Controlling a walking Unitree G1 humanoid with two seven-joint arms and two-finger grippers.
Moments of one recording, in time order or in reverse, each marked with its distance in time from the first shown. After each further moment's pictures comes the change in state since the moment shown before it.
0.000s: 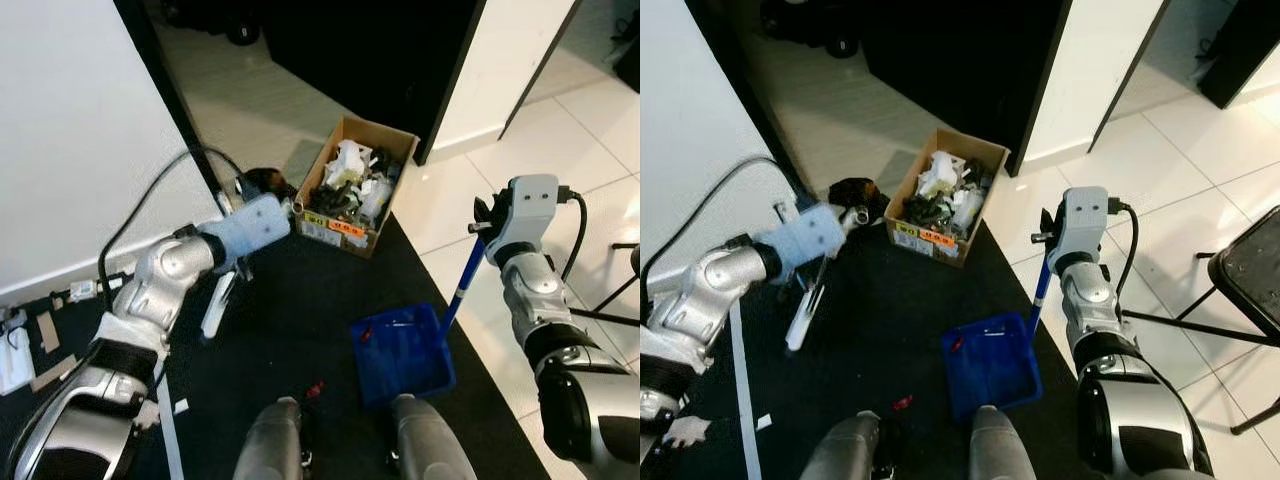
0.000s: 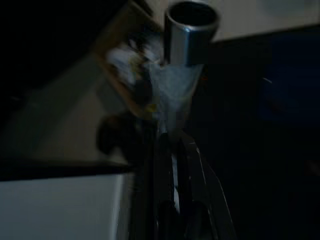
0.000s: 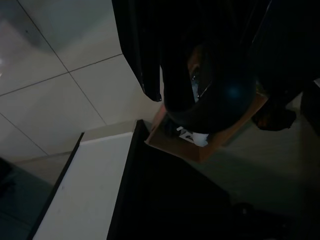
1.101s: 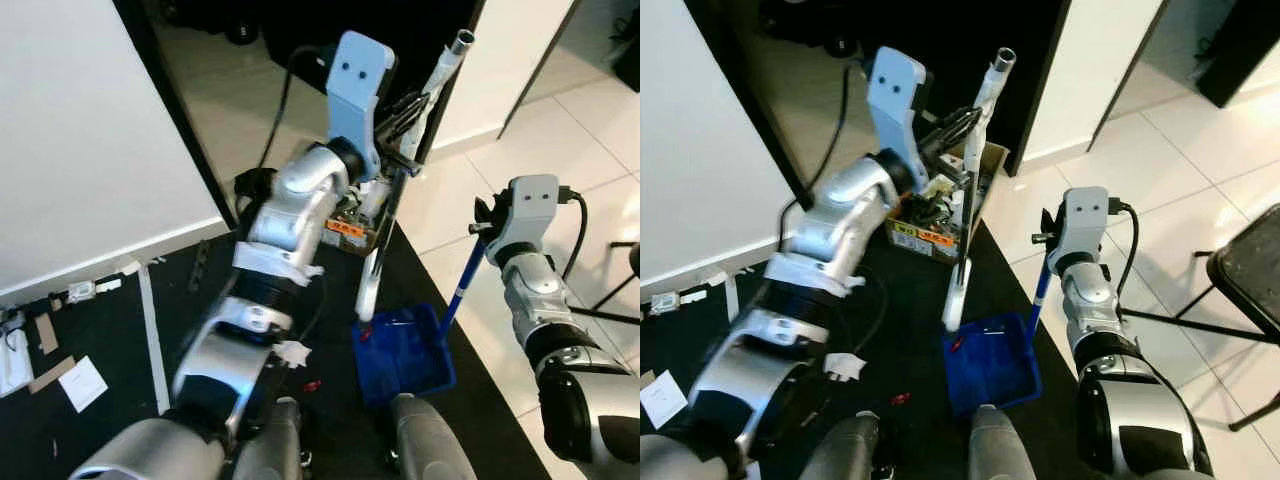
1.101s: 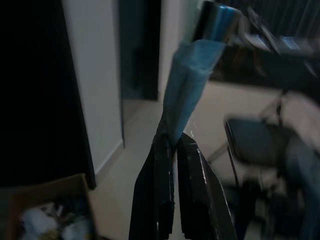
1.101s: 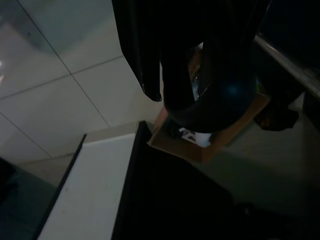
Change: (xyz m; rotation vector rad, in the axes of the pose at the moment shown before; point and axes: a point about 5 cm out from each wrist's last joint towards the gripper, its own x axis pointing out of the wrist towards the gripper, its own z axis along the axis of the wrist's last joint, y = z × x) left arm 0.031 0.055 0.154 -0.493 -0.662 0.067; right arm 0.000 0.003 0.000 0.000 0.000 0.001
